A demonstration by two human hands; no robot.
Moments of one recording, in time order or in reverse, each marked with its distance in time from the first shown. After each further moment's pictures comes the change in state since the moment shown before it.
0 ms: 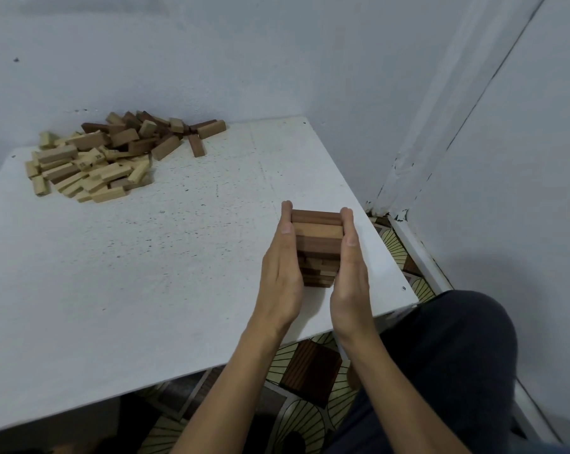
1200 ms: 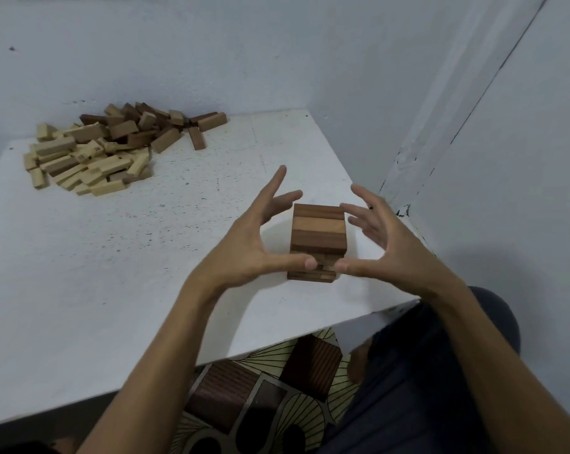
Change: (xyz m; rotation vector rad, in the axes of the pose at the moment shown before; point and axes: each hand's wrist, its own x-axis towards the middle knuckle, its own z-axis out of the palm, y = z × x) left_hand 0.037 0.011 -0.071 0.352 -0.395 0.123; right_hand 0.053 -0.025 -0.084 -0.454 -0.494 0.035
